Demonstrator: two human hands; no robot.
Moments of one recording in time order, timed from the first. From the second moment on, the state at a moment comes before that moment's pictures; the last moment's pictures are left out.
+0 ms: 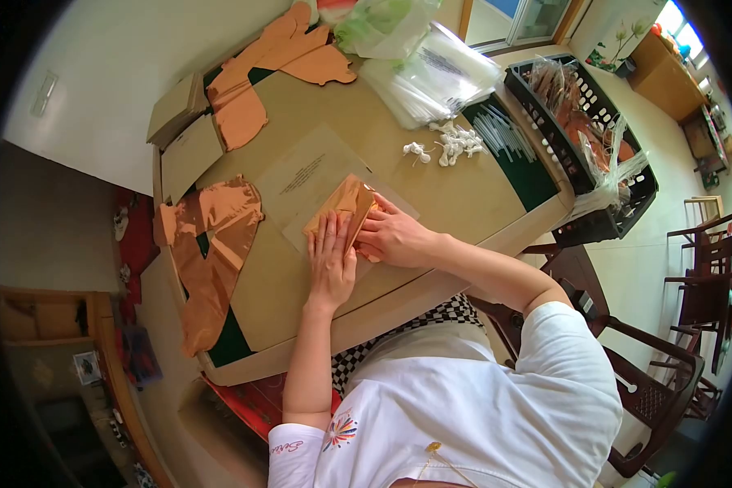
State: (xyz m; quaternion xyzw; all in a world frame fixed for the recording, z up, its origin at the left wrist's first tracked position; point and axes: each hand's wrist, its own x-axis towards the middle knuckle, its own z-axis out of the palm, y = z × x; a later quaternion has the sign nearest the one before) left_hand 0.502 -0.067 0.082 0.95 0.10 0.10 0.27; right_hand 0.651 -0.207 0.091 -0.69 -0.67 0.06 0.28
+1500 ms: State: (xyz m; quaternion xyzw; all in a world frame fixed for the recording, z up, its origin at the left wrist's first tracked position) left_hand 0.502 -0.067 0.085 0.95 0.11 0.10 0.29; right_hand 0.640 -0.217 0.083 -0.74 -0.61 -0.07 0.26
